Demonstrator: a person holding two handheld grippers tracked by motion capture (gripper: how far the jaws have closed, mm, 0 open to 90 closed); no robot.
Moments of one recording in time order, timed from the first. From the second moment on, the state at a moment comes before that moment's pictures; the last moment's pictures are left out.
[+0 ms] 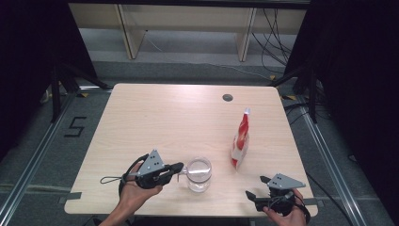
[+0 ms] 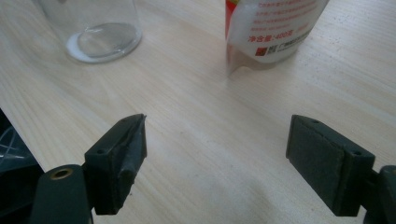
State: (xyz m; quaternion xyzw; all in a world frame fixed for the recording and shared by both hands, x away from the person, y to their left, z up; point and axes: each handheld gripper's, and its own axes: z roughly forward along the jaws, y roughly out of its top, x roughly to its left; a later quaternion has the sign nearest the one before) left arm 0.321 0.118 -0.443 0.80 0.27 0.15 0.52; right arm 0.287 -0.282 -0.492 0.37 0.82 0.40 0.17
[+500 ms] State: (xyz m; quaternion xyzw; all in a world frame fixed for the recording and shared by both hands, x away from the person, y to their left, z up) left arm 0.323 0.120 -0.449 0.79 0.27 0.15 0.53; right arm 0.281 -0.269 -0.484 0.38 0.81 0.42 0.16
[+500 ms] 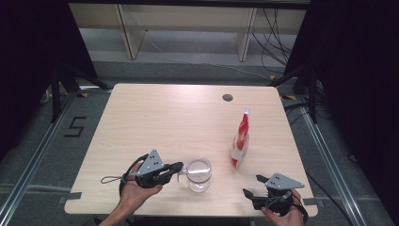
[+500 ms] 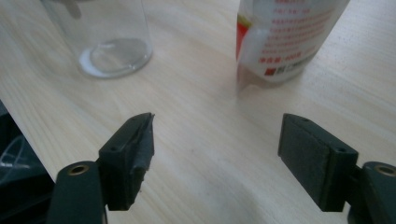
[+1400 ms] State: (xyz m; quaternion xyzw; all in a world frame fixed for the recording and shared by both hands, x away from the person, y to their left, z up) left arm 0.322 0.121 -0.454 0.79 0.26 0.17 0.53; right arm 0.286 -0.215 -0.466 0.25 0.81 0.49 0.21
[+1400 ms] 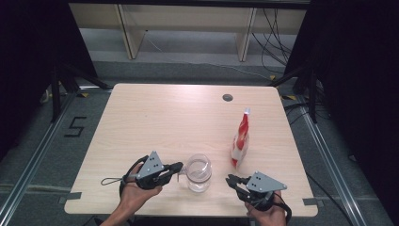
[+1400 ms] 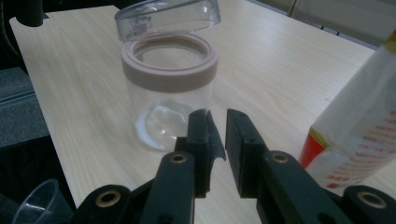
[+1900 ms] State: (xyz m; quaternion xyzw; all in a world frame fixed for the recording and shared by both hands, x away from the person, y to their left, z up) left arm 0.322 0.121 -0.454 0.79 0.25 0.17 0.53; right arm 0.303 -0.184 -0.459 0.23 0.82 0.49 0.20
